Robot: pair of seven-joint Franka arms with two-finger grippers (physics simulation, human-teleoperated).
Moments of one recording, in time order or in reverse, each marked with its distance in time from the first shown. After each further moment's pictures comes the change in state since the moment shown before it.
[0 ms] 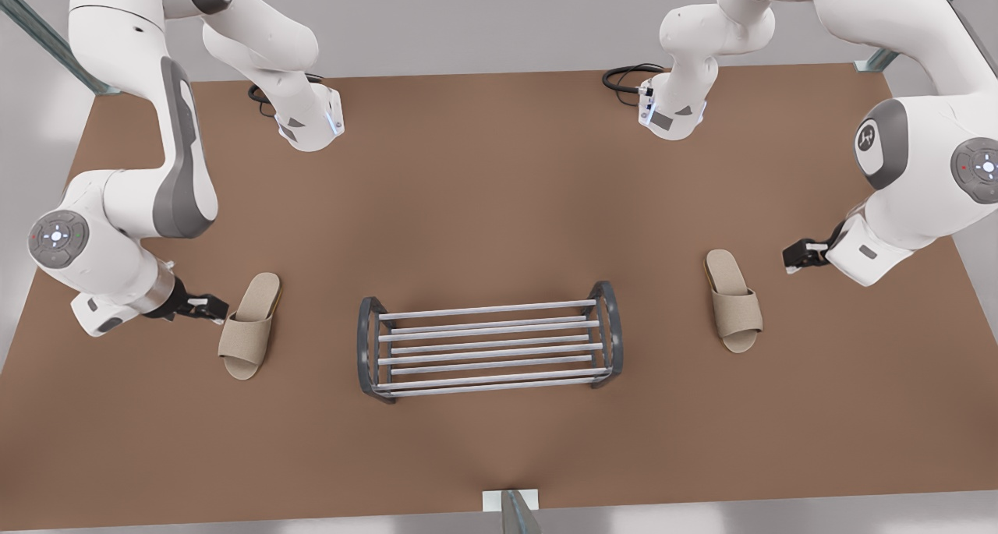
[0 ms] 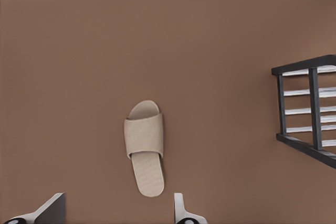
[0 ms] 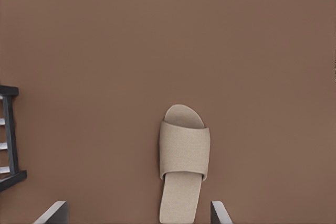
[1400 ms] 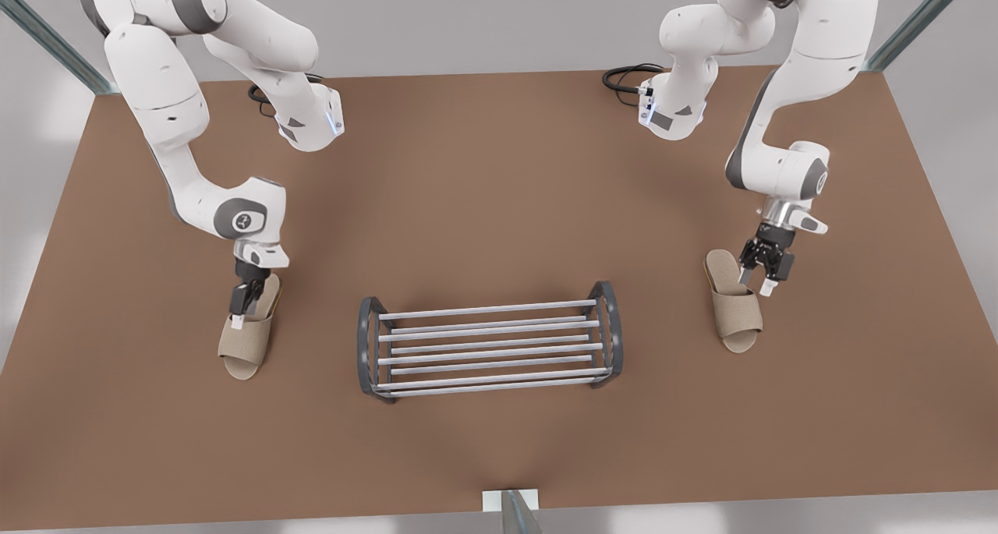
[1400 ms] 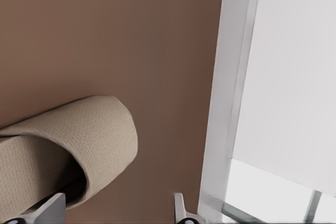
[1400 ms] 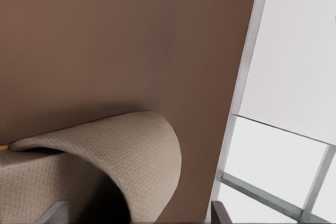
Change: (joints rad) left arm 0.000 -0.033 0.235 -1.073 -2.327 0.872 0.833; right arm -0.035 0.100 -0.052 -0.747 -2.593 0.588 0.877
